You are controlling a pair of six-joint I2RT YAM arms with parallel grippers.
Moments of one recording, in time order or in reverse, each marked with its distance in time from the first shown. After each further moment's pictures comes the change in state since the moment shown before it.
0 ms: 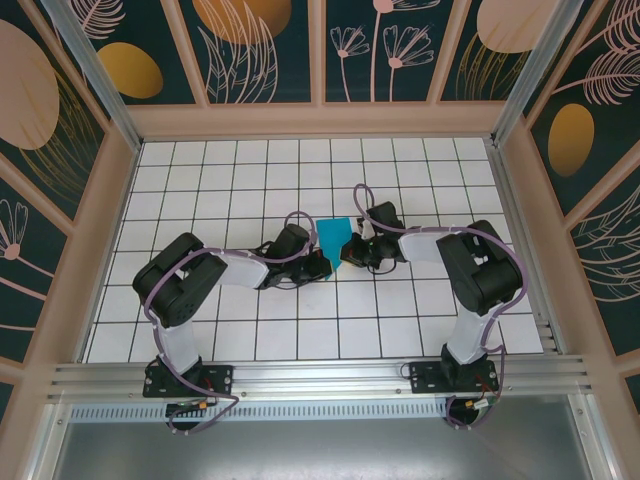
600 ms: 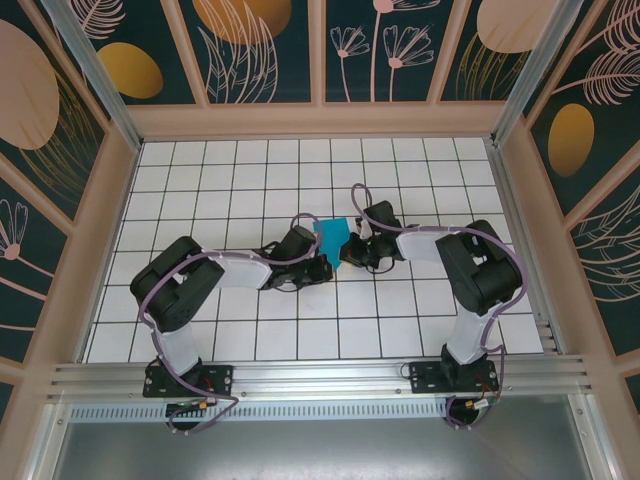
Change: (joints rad) left arm -0.045 -0.032 0.027 -0.132 -0.072 0.113; right arm 0.012 0.004 0.025 -0.045 0.026 0.000
